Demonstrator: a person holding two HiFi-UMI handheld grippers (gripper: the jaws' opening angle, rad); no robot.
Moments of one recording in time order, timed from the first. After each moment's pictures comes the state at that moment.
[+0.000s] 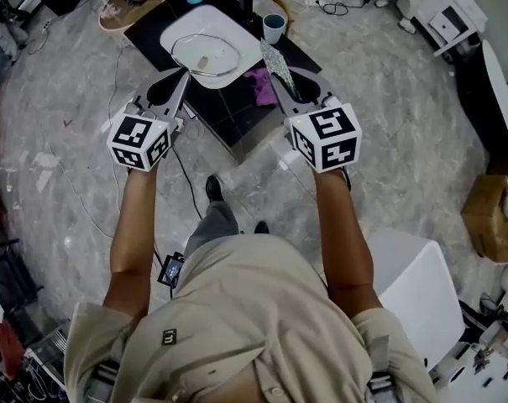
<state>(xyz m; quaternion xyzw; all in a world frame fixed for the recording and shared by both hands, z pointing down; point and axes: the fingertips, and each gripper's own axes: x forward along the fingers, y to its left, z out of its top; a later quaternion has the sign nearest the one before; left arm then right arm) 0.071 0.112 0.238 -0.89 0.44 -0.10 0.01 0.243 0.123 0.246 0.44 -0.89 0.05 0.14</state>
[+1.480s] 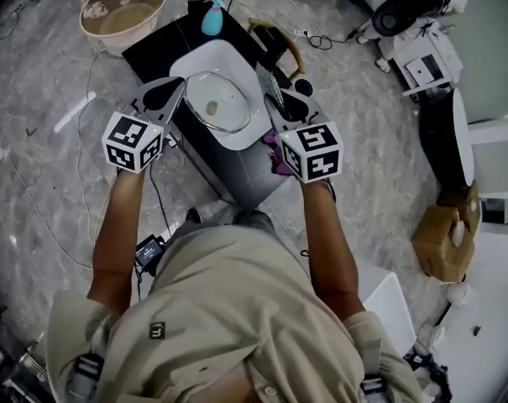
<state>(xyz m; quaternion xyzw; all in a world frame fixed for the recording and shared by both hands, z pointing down) -0.123 -0.108 0.280 -0.90 0.43 -0.04 -0.05 0.057 -0.097 0.274 0.43 -0.86 0.04 0.26</state>
